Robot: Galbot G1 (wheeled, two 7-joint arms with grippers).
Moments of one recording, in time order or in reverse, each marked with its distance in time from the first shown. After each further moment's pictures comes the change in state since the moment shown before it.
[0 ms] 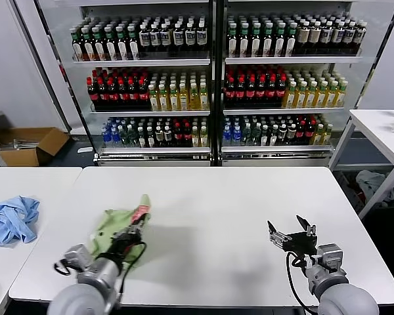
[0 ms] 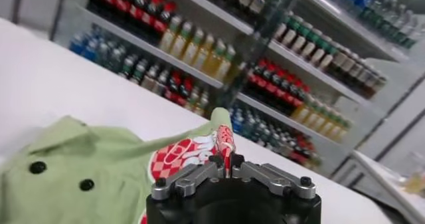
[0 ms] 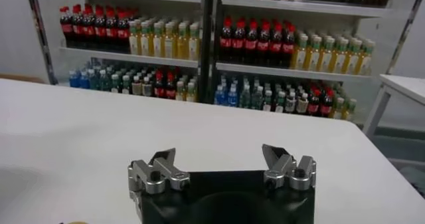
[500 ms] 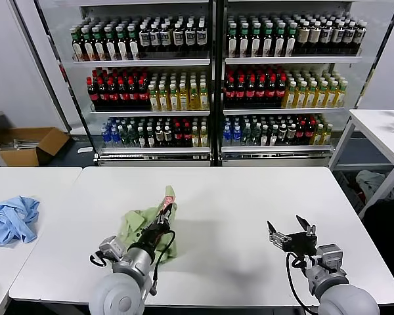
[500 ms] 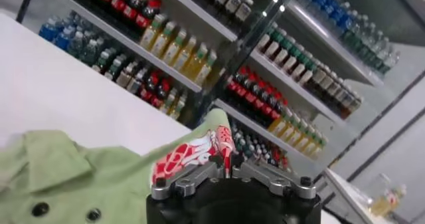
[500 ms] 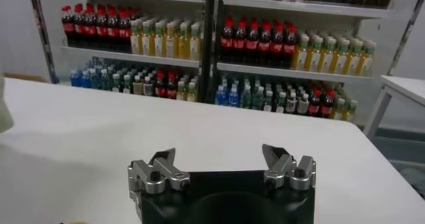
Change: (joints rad) left arm -0.113 -0.111 0.140 0.083 0.042 -0.086 -0.057; right arm -0.004 -0.006 0.003 0.006 0.001 0.000 -0.001
